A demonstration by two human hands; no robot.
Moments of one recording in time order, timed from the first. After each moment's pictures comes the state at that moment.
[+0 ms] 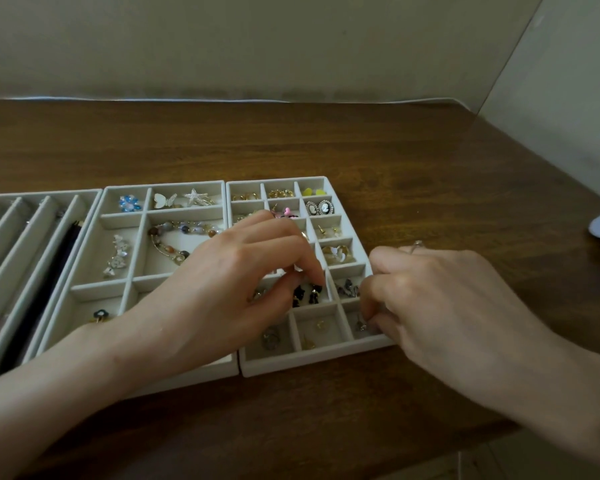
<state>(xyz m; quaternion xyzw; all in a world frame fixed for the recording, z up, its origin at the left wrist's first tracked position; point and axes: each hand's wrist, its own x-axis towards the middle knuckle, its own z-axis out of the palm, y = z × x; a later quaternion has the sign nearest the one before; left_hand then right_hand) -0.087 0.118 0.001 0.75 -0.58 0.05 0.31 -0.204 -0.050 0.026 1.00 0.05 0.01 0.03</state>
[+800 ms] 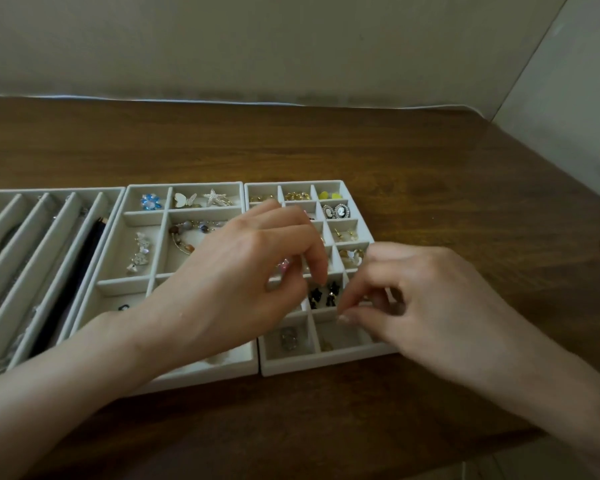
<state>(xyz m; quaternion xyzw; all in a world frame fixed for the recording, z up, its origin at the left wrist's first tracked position) -0.087 0.121 0.011 0.78 -0.53 0.04 0.31 -0.193 -0.039 0.028 0.98 0.03 0.03 -0.18</state>
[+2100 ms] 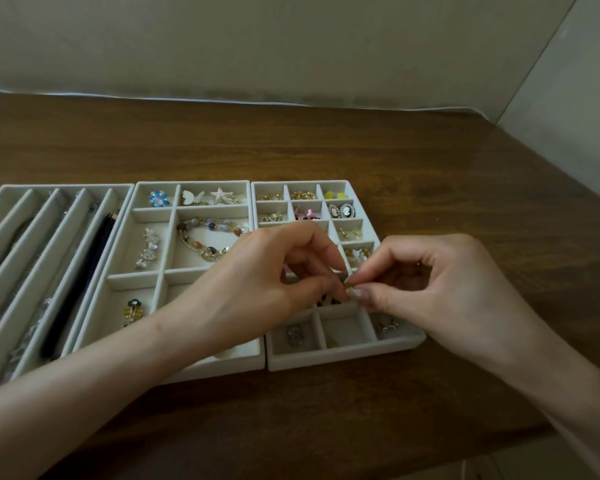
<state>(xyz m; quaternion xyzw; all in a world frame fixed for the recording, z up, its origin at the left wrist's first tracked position) -0.097 0.113 0.009 0.77 -0.43 -0.14 0.45 -0.190 -0.046 0.027 0.90 -0.02 0.08 -0.42</state>
